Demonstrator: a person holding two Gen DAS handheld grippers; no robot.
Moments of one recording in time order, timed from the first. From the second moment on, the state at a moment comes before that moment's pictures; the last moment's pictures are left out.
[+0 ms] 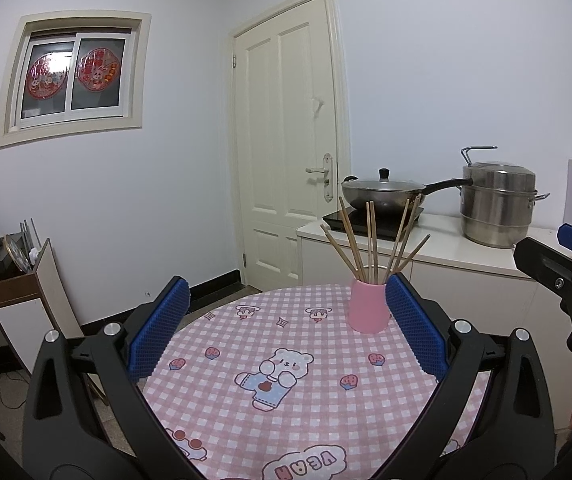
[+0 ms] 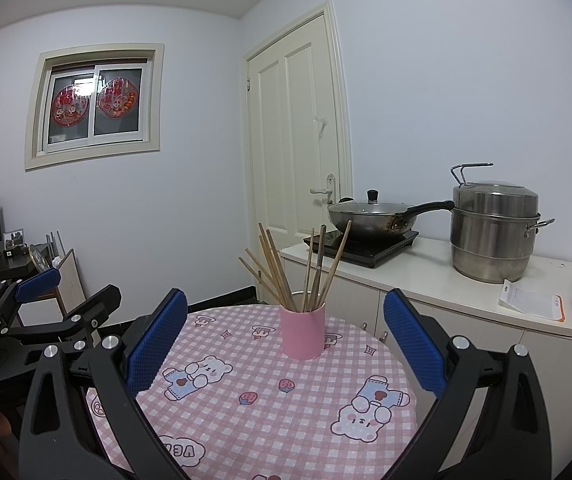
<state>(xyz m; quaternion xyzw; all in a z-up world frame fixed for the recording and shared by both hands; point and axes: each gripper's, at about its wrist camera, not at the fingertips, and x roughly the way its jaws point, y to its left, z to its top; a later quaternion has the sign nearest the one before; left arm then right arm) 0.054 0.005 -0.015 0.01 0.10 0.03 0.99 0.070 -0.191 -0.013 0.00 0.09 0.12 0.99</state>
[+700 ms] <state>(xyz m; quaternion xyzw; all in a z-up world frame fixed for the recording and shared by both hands) 0.053 0.007 -0.013 0.01 0.10 0.03 0.99 0.071 -0.188 -0.015 -0.01 0.09 0.13 0.99</state>
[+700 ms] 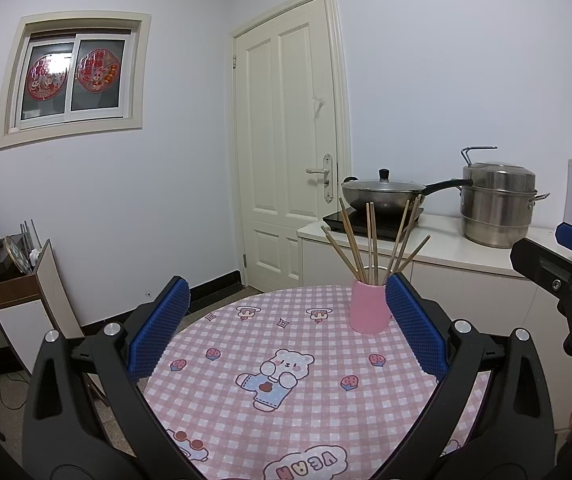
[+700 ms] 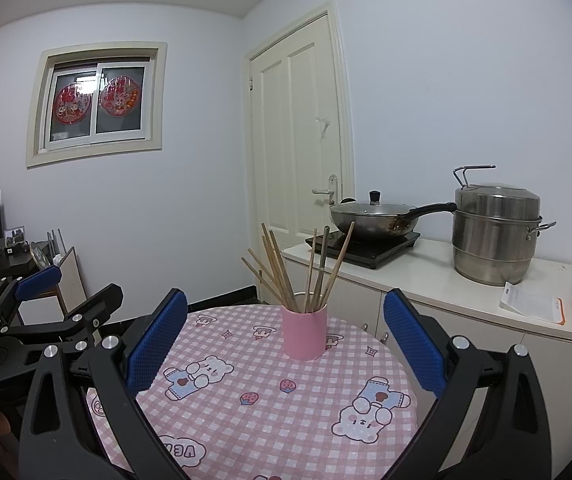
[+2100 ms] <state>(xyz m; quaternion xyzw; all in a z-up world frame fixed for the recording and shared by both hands) 0.060 0.012 -0.021 0.01 0.11 0.03 0.99 0.080 -0.189 -0.021 0.00 0.10 0.13 0.99</state>
